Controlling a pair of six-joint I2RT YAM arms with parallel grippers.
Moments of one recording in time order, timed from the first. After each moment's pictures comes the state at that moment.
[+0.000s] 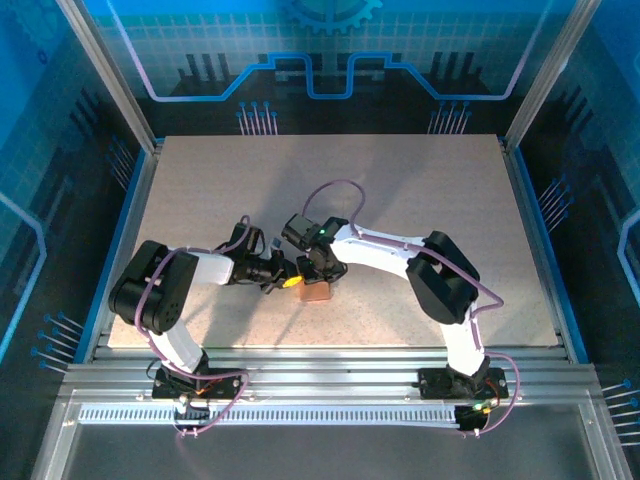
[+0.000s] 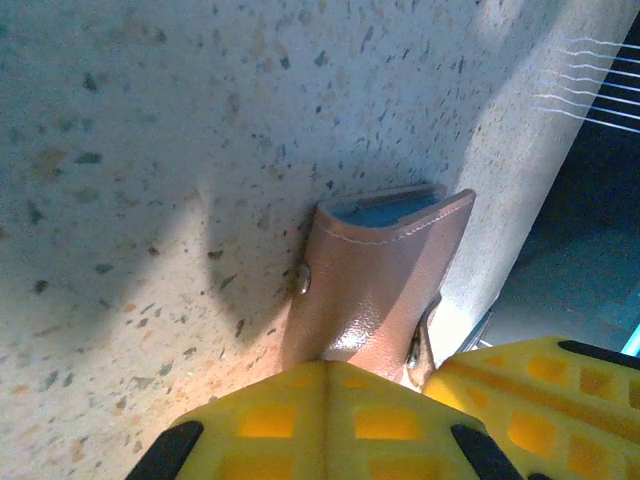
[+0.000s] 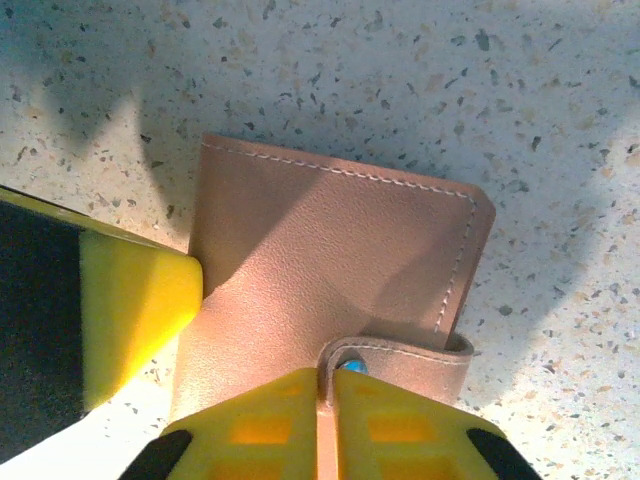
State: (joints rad) left arm -0.28 1.70 0.62 0.09 0.79 -0.92; right arm 0.90 2.01 1.51 -0.86 0.05 0.65
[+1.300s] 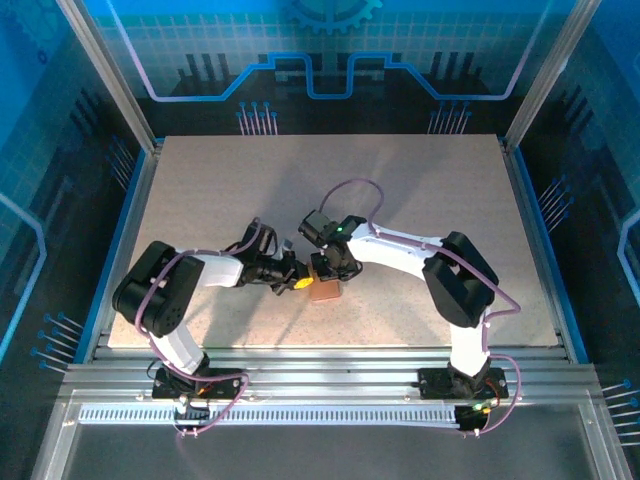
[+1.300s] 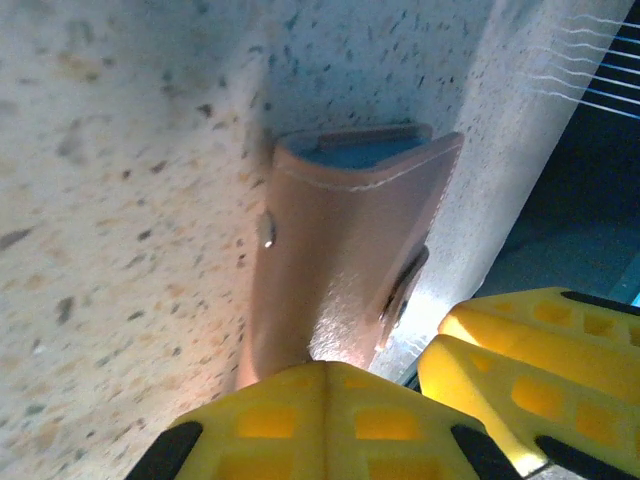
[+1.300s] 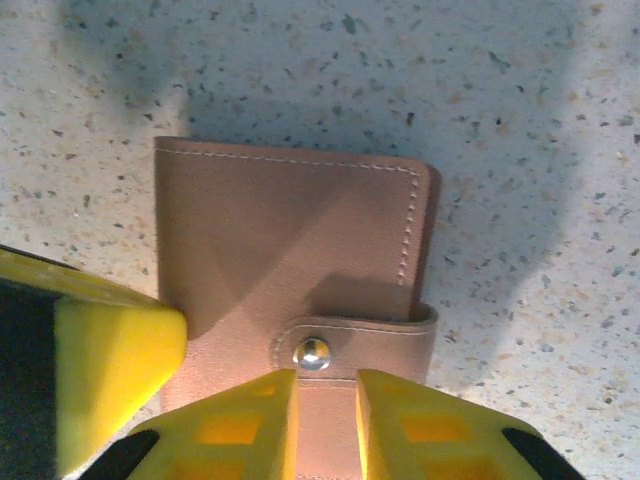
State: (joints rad) left arm -0.38 1.70 0.65 0.14 0.77 -1.07; right arm 0.84 1.91 1.38 -0.82 0.03 0.63
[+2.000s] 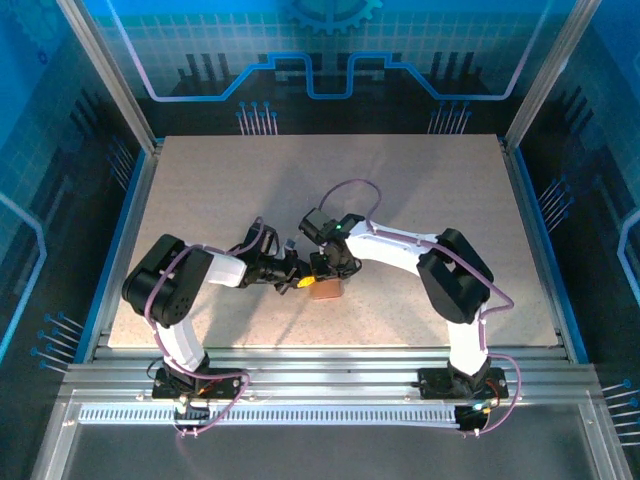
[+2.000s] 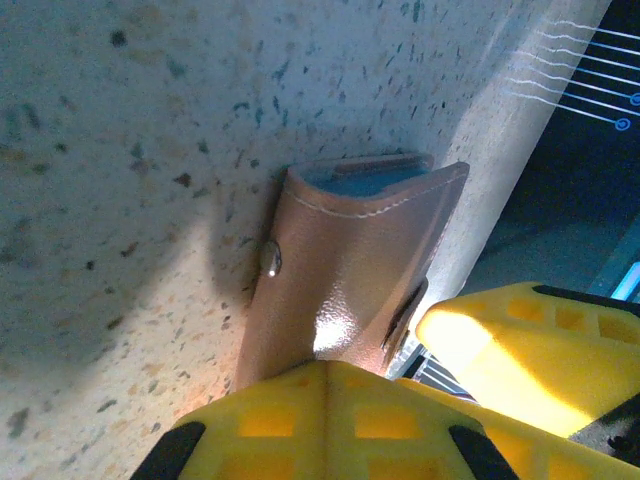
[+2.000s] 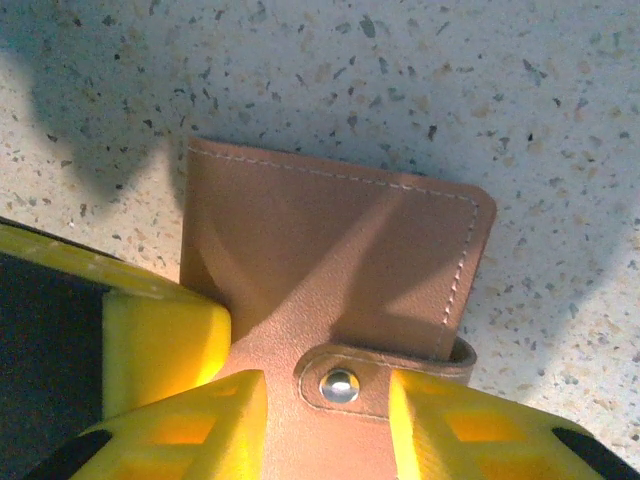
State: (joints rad) left arm -0.38 1.78 0.64 0.27 0.80 -1.11; right arm 0.82 1.95 1.41 -0.81 0.00 0.60
